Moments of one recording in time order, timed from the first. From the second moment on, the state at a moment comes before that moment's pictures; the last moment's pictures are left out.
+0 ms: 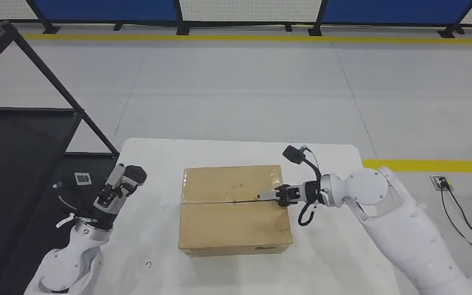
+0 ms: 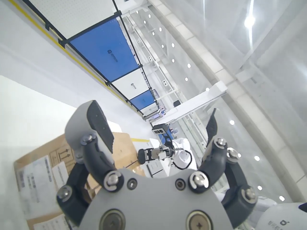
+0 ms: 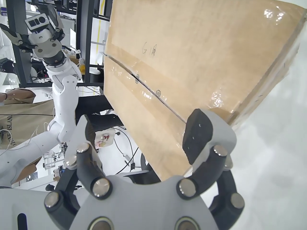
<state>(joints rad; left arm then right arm) 1.29 -1.00 -1.57 -1.64 -0.42 -0.53 -0.37 -0.54 -1.05 0.96 -1.40 0.05 -0.01 1.14</state>
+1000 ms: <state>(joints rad) 1.51 -1.01 -1.59 -1.72 -0.68 -0.01 -0.42 -0.55 -1.05 0.95 -1.41 0.05 -0.04 1.12</state>
